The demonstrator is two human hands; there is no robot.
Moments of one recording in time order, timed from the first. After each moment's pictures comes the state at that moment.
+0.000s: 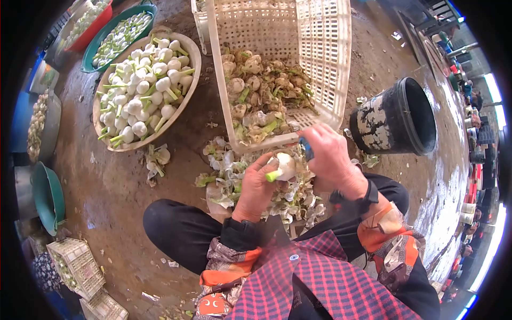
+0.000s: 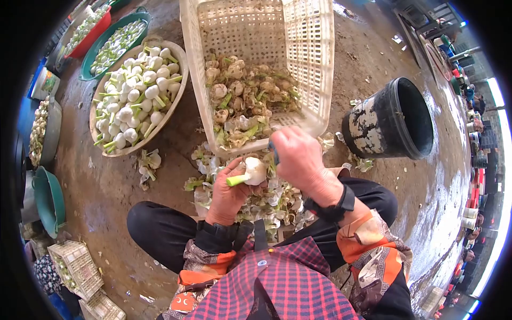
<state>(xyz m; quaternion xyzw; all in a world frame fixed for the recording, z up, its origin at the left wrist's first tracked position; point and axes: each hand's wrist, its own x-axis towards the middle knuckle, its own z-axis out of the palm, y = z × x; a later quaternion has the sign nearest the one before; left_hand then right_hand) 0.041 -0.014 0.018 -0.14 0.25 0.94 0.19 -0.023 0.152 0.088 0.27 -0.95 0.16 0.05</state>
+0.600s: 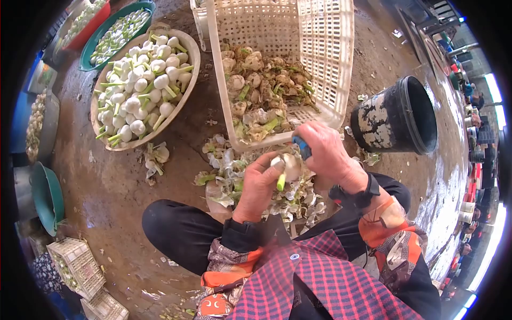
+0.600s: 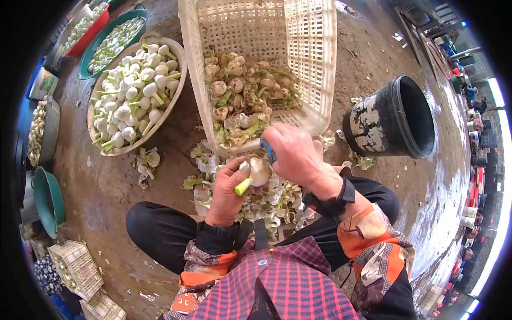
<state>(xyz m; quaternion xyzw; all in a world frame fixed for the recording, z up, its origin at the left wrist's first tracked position) 0.040 -0.015 0.027 -0.12 0.33 0.92 0.18 -0.032 0.147 0.088 0.30 -0.92 0.25 -0.01</state>
